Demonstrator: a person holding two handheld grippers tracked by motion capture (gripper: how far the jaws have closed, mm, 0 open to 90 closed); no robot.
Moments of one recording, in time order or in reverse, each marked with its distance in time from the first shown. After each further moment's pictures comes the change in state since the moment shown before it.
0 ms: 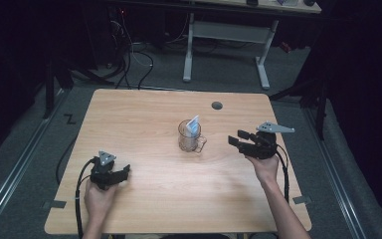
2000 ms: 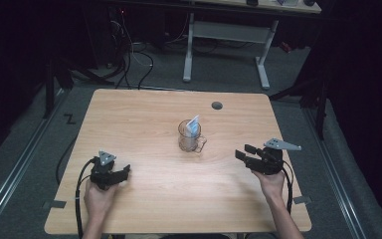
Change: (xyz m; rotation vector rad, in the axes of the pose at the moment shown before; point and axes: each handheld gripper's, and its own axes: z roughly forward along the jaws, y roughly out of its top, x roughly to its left) left arm 0.000 0.000 0.000 0.001 -0.002 0.001; right arm -0.006 -0.049 -0.018 0.014 -0.037 0.054
